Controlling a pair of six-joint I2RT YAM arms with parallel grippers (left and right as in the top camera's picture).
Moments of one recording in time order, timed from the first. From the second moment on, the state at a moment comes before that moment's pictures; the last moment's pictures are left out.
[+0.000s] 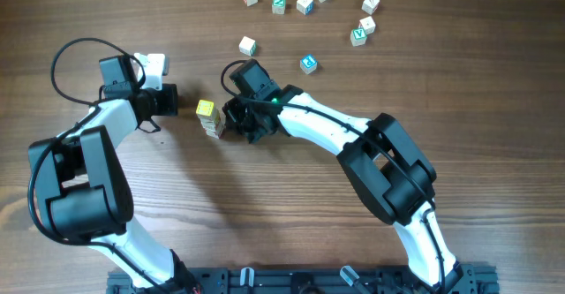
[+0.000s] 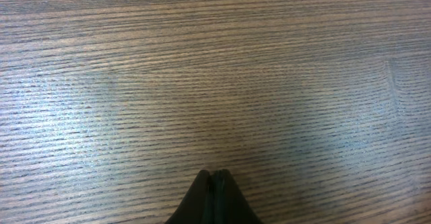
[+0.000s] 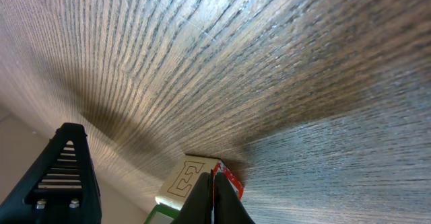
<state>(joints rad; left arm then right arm) 0.23 1.92 1.02 -0.14 0.35 0.20 0.76 2.24 1.55 -0.32 -0.37 1.70</state>
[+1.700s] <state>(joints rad) 0.02 1.45 1.56 -0.99 0.26 0.17 0.47 2.22 1.58 -0.71 -0.38 1.04</state>
